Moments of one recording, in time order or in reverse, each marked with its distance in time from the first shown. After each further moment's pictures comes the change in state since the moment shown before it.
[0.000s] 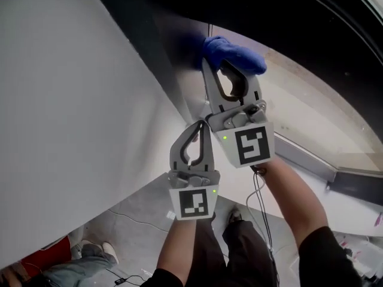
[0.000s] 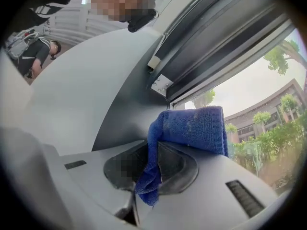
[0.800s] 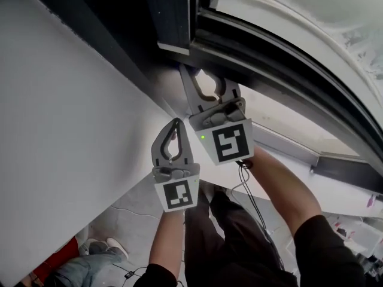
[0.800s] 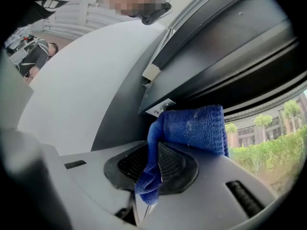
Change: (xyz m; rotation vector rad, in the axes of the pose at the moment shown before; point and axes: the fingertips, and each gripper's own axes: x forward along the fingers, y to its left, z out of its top) left arm 0.002 0.023 0.064 -0.150 -0.009 0.094; right arm 0.021 -0.017 0.063 -0.044 0.047 -0.018
